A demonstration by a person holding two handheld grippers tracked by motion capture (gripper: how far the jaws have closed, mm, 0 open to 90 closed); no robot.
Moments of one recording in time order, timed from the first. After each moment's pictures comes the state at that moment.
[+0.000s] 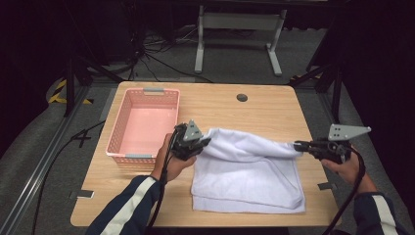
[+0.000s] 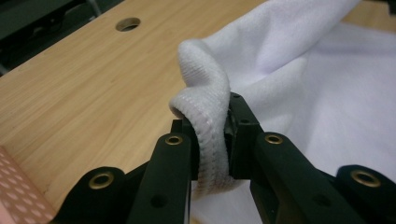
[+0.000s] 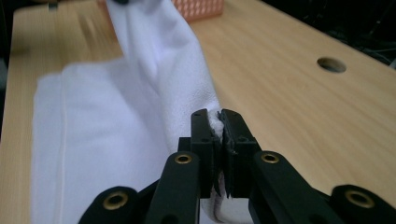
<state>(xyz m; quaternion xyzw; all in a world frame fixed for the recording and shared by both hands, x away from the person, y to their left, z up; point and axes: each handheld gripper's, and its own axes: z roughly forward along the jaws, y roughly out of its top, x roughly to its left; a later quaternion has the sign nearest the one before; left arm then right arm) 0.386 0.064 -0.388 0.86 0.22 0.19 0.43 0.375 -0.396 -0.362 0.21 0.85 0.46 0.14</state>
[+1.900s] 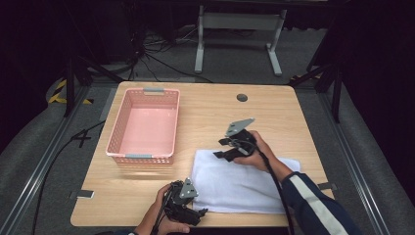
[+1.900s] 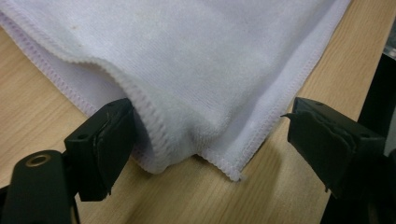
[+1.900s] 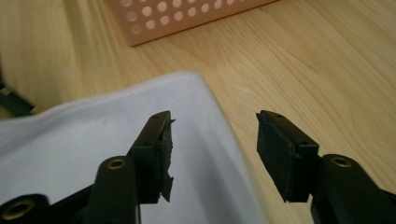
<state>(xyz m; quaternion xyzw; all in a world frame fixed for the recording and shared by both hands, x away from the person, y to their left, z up) 0.284 0.072 -0.468 0.90 0.27 0.07 0.35 0.438 -0.147 -0.406 0.20 0.91 0.36 0.09</state>
